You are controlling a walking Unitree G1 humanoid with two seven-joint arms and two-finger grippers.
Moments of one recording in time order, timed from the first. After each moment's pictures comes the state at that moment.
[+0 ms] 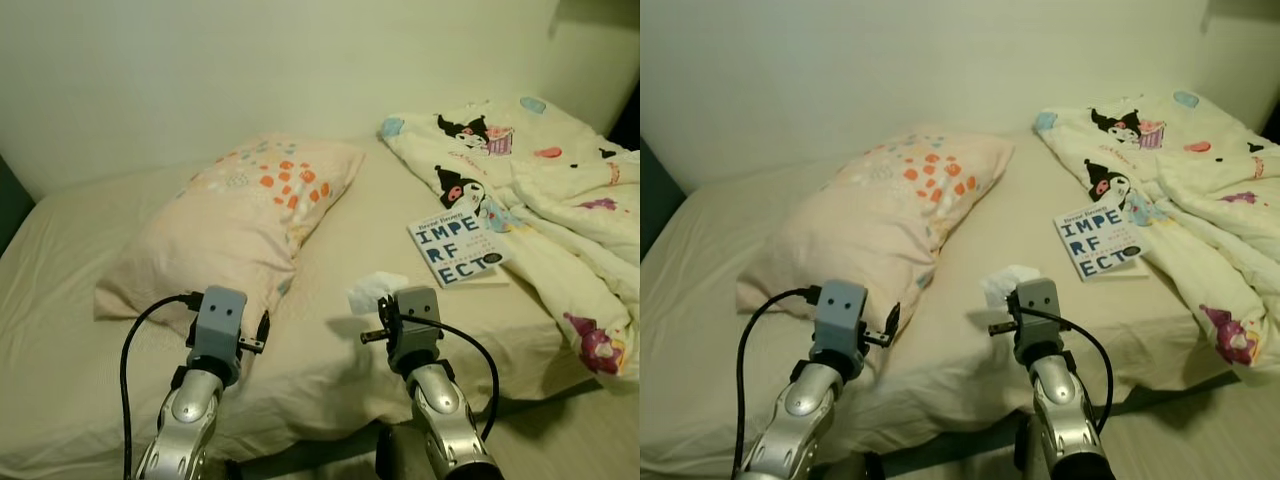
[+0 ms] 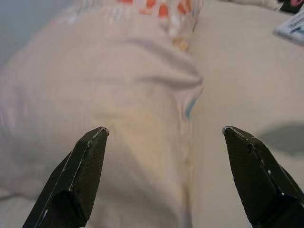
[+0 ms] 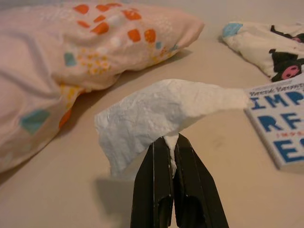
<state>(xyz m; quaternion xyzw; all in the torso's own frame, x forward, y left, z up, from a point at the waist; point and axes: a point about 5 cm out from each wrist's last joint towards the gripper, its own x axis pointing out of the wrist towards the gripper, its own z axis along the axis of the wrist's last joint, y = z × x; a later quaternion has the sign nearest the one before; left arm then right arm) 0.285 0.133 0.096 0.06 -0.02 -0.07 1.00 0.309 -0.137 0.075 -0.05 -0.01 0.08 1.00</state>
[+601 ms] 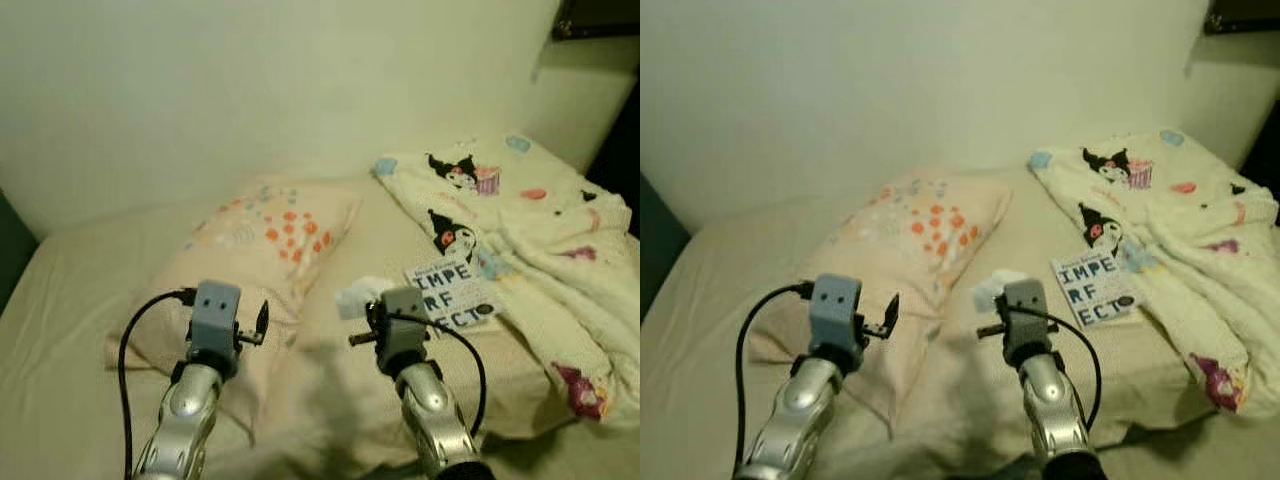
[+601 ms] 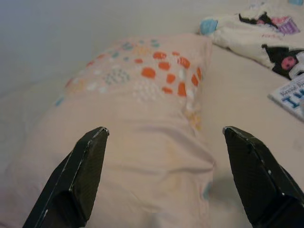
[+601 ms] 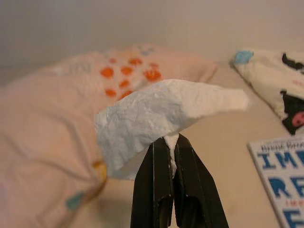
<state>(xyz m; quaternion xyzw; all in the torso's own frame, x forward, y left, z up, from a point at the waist) 0.288 0.138 0.097 0.03 -0.02 -0.06 1.00 0.309 -0.122 0.073 -0.04 0.00 0.11 0.99</state>
